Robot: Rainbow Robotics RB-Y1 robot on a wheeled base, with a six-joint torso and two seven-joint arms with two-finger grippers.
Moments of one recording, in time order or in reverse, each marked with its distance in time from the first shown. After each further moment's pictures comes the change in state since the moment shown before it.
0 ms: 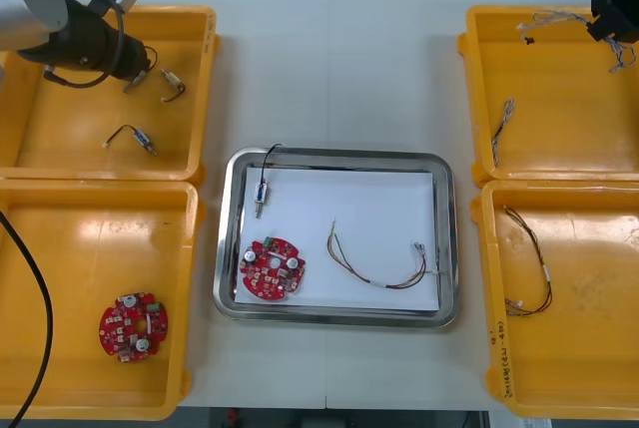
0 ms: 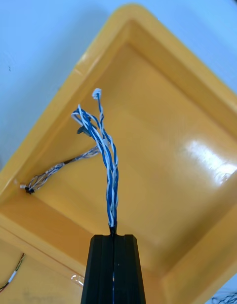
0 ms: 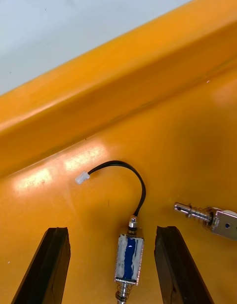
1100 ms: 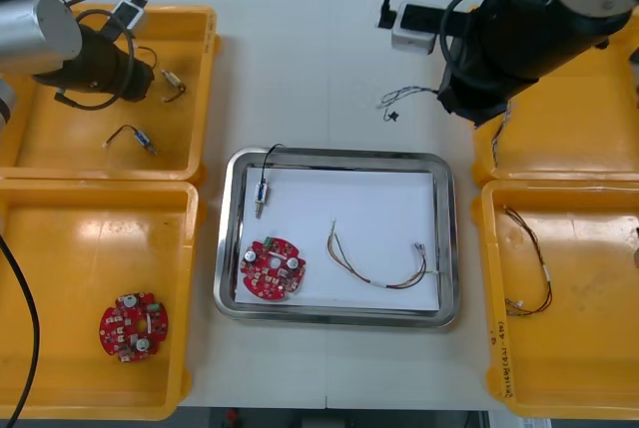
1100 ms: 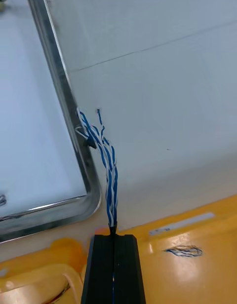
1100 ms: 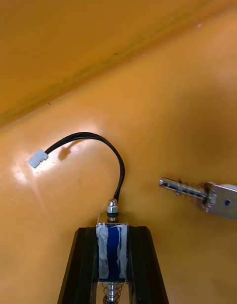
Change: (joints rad) right arm 0.158 0.120 0.370 -0.492 -0.213 0.001 -0.013; left arm 0.047 0.000 -0.067 -0.019 0.036 -0.020 0.000
